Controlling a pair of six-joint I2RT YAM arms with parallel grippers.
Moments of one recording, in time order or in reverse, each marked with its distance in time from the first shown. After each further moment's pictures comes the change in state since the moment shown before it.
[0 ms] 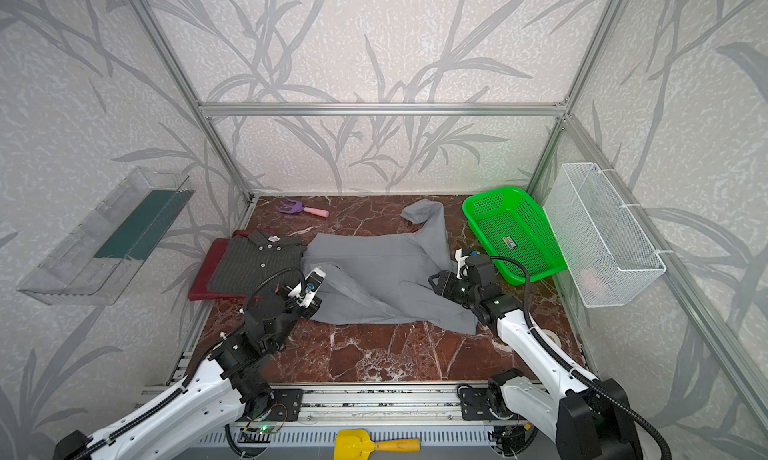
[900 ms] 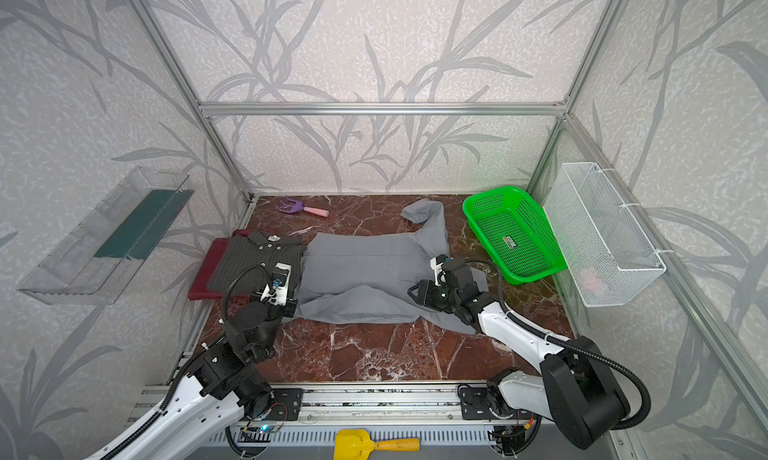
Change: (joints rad) left arm 0.018 -0.188 0.049 -0.139 -0.270 -0.246; right arm 0.192 0.191 -0.006 0.162 -0.066 0.034
